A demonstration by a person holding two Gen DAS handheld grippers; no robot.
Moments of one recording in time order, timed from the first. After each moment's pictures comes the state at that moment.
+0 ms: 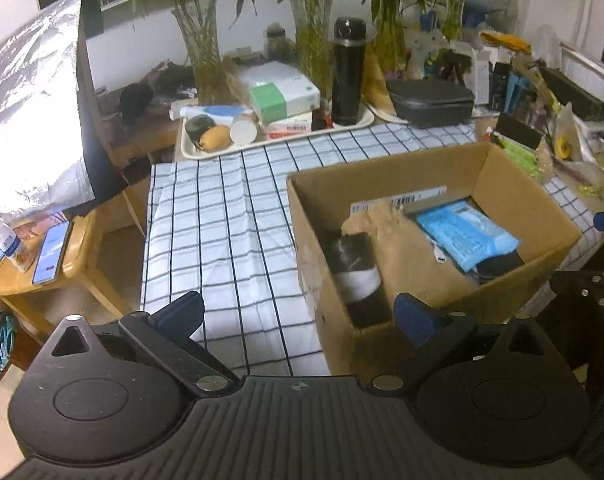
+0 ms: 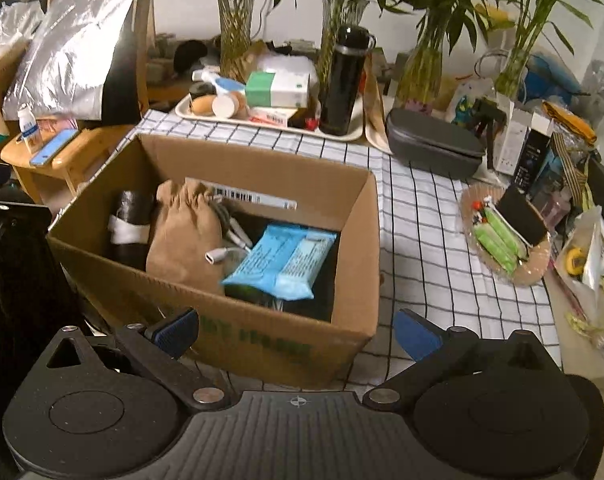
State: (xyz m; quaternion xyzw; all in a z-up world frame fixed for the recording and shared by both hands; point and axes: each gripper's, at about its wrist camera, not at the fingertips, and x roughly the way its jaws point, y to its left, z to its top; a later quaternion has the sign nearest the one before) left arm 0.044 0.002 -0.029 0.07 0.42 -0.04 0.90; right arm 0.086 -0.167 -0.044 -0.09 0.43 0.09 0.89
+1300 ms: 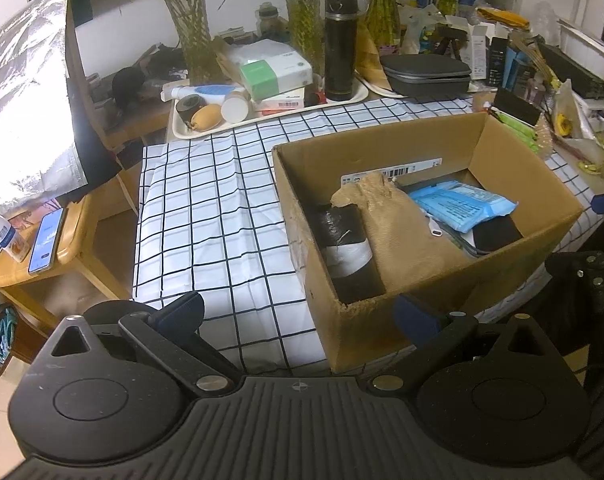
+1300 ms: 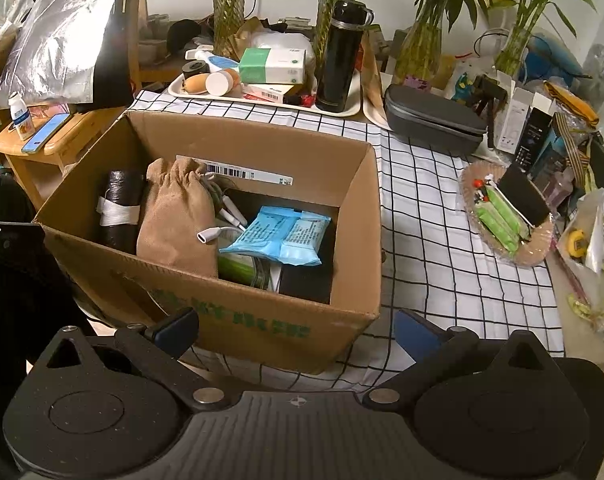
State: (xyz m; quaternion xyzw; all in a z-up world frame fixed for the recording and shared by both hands) left arm 0.044 -0.007 -0.038 0.08 0.45 -0.04 0.89; right arm 0.092 -0.169 -0.054 -0.09 0.46 0.08 0.88
